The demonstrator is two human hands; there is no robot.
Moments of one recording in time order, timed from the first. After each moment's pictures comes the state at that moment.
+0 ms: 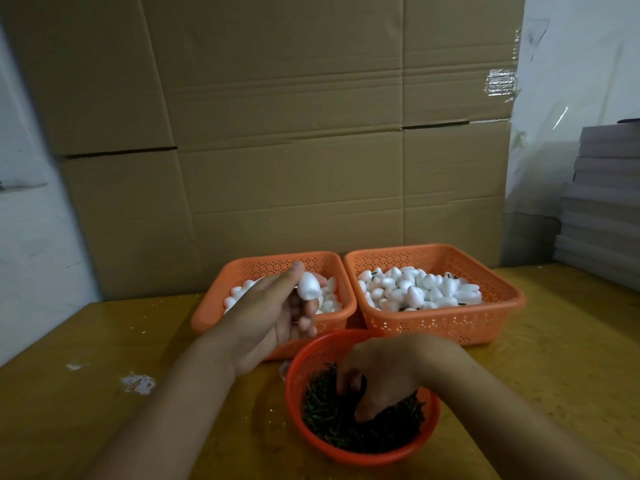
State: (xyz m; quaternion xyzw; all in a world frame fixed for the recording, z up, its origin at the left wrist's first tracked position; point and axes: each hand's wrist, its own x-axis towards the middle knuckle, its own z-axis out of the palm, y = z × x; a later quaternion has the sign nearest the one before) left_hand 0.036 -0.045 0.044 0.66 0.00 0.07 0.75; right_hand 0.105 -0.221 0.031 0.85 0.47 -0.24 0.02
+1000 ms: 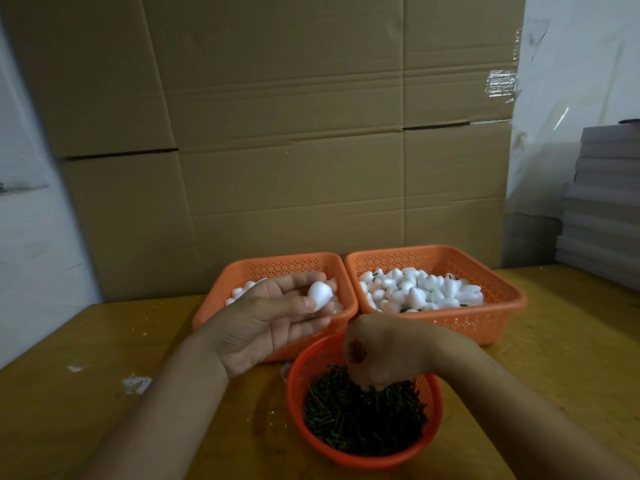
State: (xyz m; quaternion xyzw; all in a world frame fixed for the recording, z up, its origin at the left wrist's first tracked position) left_hand 0.027 -0.035 0.047 0.58 -0.05 -0.01 0.81; right_hand 0.111 -0.225 0.037 0.86 0.47 -0.15 -0.13
